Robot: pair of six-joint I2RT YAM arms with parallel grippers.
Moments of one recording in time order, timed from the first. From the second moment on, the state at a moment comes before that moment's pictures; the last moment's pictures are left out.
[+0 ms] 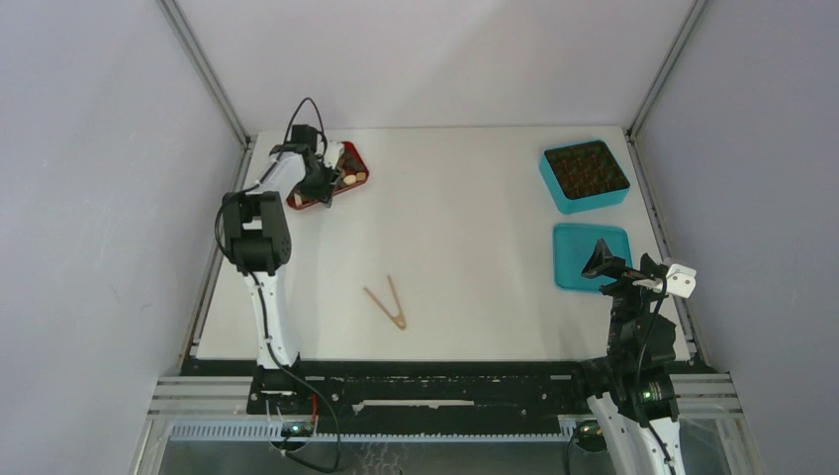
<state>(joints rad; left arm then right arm) -0.01 2.26 1.85 -0.72 0.04 0.35 0.16 0.01 0.39 -0.25 0.43 0.17</state>
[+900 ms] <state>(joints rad) -0.21 2.28 1.87 -0.83 0.11 0.28 0.15 0.01 0.39 -0.25 0.42 0.17</state>
